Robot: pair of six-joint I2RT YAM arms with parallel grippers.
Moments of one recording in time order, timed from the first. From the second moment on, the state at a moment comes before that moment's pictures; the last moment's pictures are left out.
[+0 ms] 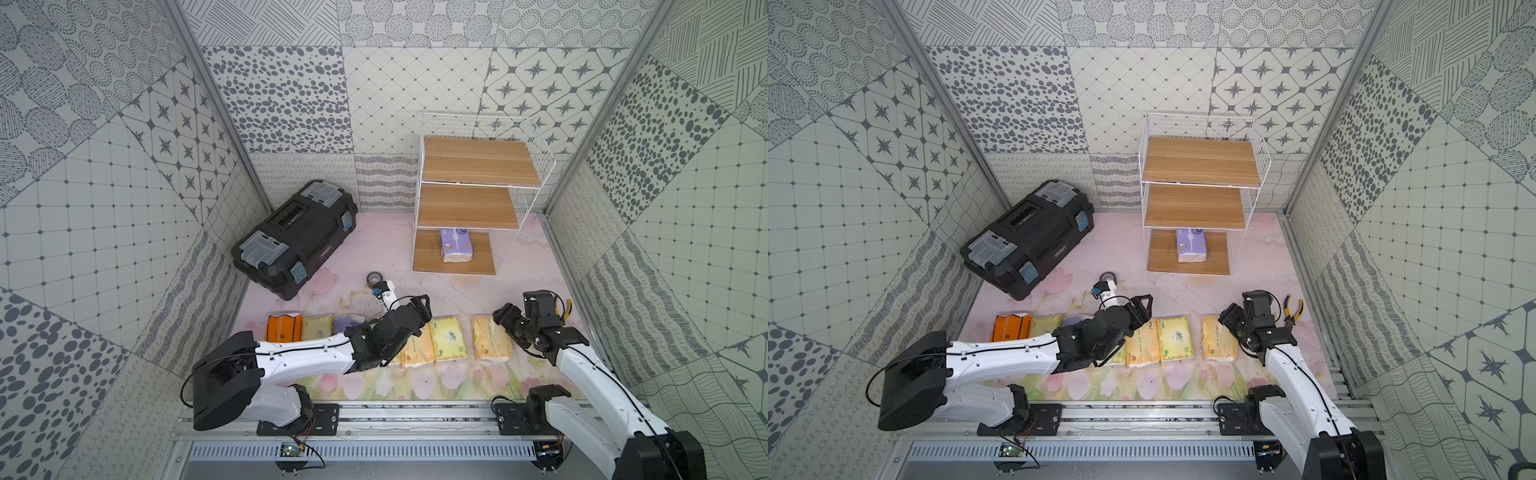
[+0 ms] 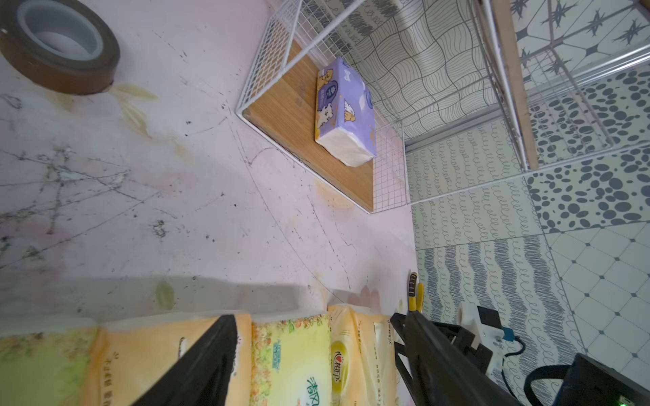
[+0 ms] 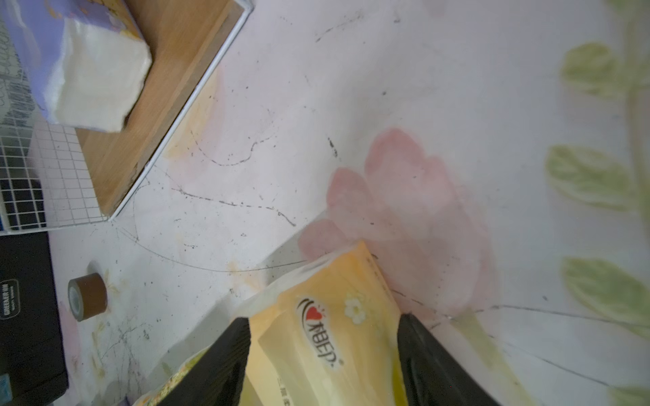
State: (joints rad) left arm -1.06 1.33 0.70 0.13 -0.53 -1.25; right arm 0.12 0.91 0.44 -0.46 -0.11 0.84
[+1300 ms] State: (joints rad) left arm -0.99 1.25 0.63 0.10 -0.47 -1.30; right arm 0.30 0.89 0.35 -0.40 -0.30 0.94
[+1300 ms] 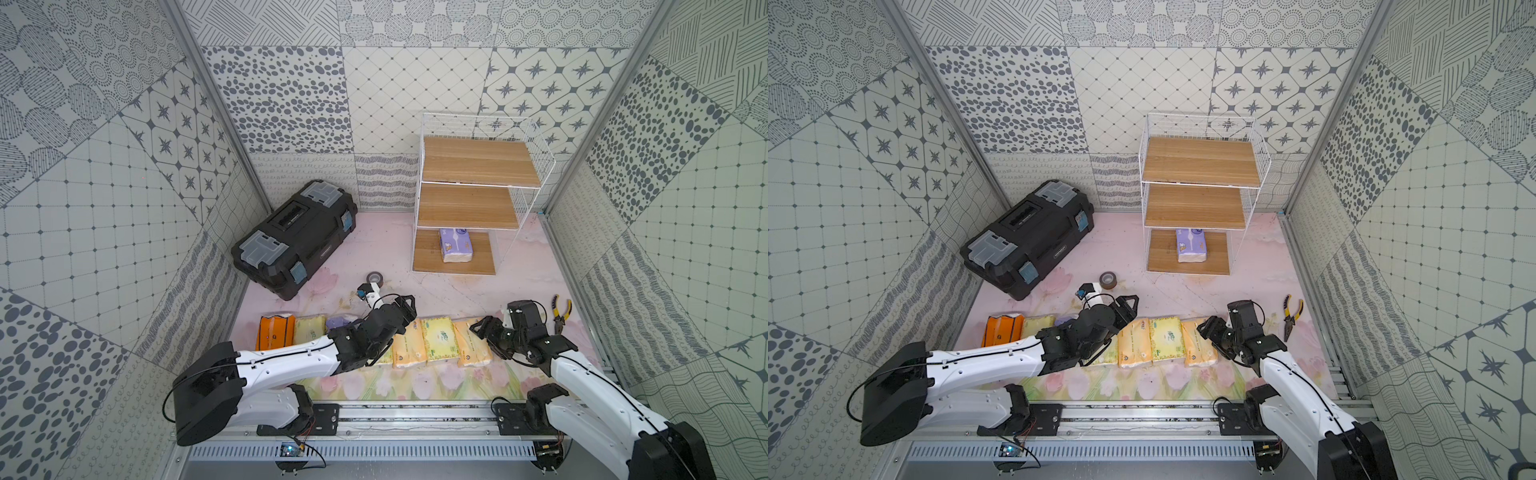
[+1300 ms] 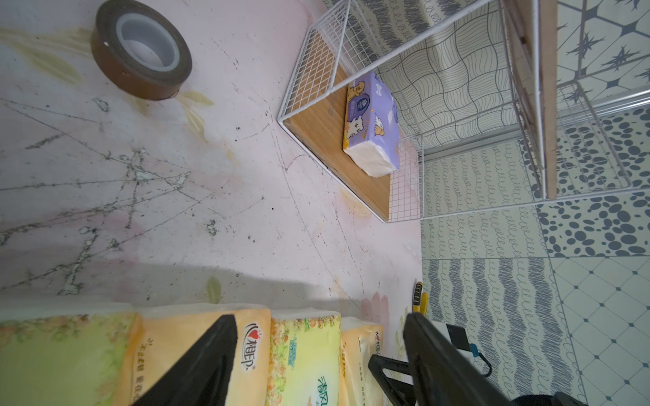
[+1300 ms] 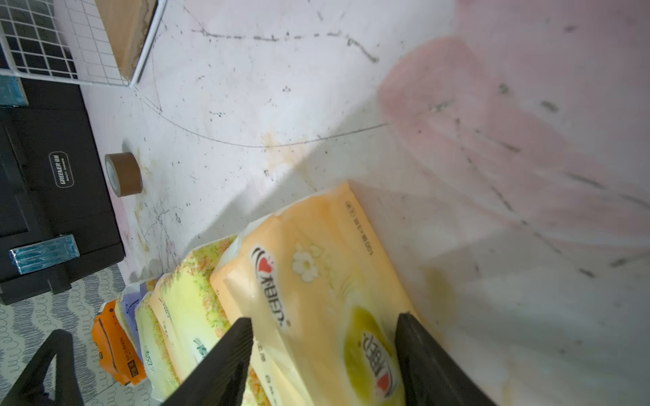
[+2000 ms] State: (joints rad) left arm -0.89 1.18 0.52 0.11 -0.42 -1.35; right arm 0.45 1.04 0.51 -0.19 -0.02 0.96
